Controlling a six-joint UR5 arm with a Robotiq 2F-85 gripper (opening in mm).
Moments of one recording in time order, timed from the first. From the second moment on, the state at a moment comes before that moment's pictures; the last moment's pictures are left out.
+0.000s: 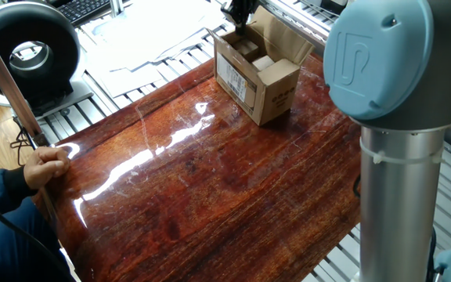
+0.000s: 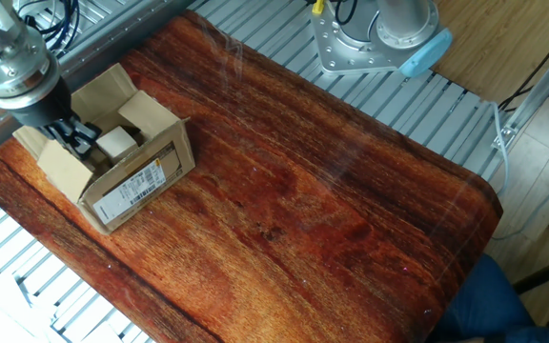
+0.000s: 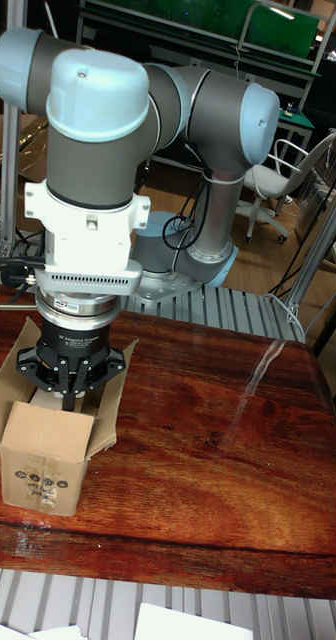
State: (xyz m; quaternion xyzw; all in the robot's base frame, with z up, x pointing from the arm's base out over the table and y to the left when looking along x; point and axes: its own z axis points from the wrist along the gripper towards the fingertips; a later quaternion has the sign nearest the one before) arm 0.667 -0.112 0.169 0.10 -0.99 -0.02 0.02
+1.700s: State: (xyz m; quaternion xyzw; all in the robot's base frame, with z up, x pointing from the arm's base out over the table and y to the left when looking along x) arm 0.741 -0.103 0.190 0.12 -0.99 -0.01 0.03
